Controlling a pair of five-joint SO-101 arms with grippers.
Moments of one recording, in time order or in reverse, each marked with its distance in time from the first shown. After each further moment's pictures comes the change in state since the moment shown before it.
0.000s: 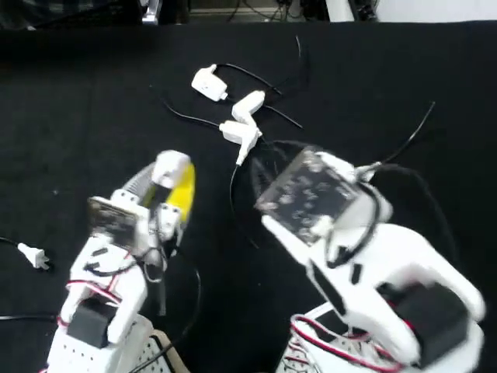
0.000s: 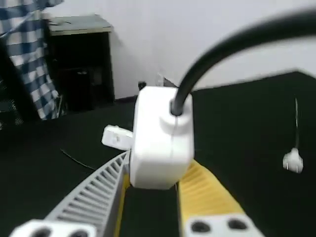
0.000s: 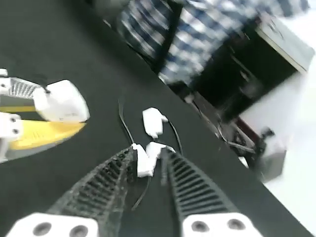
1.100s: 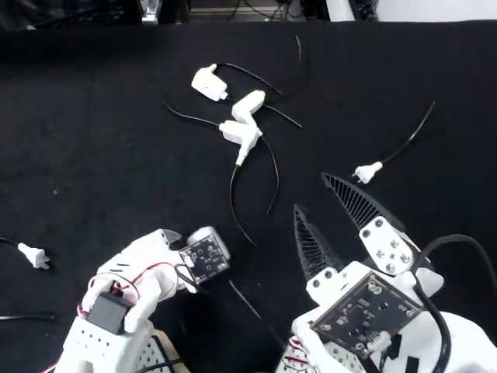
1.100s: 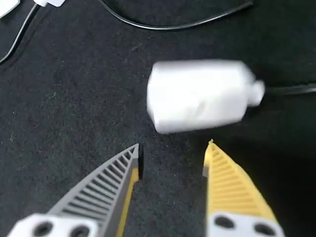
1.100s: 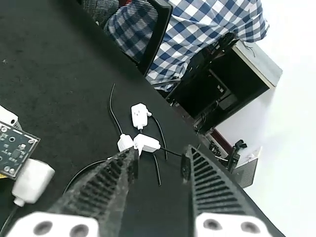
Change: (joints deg) left arm 1.6 0.0 13.3 28.2 -42.6; right arm 1.8 -13.8 -1.6 10.7 5.3
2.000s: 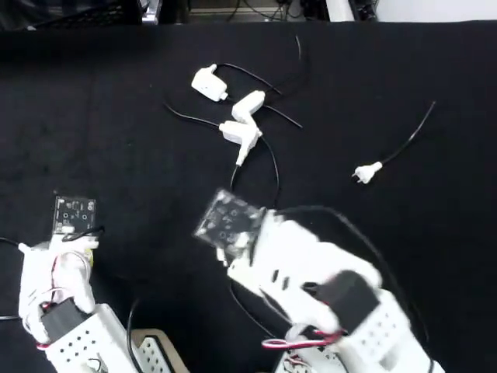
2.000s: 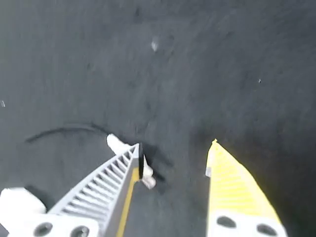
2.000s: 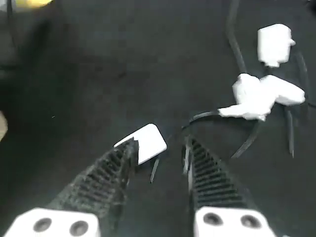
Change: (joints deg) left arm -59.6 0.0 0.1 -4.8 2.5; right arm -16.4 0.8 44.3 -17.6 -11.6
